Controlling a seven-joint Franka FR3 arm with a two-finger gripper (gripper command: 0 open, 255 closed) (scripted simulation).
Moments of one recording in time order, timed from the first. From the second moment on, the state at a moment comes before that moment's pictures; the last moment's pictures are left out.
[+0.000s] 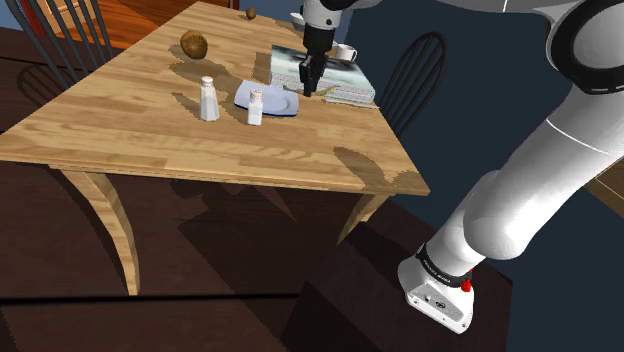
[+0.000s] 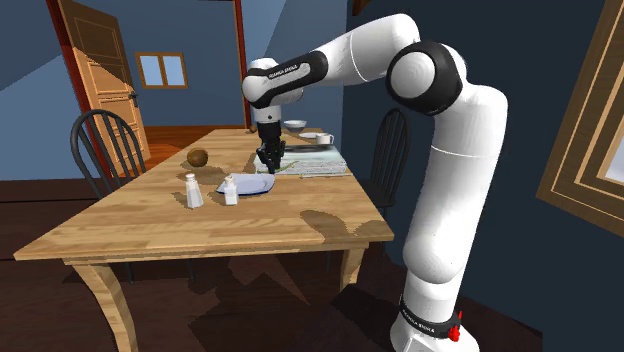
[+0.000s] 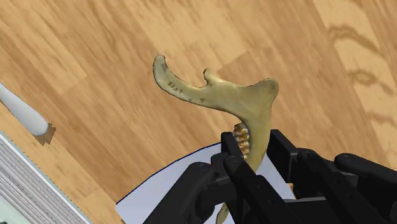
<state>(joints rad) 0.03 -0.02 -0.01 -1.85 -0.05 1.79 -0.21</state>
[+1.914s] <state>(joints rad) 0.08 0.40 0.03 -1.46 -0.05 1.82 -0.12</state>
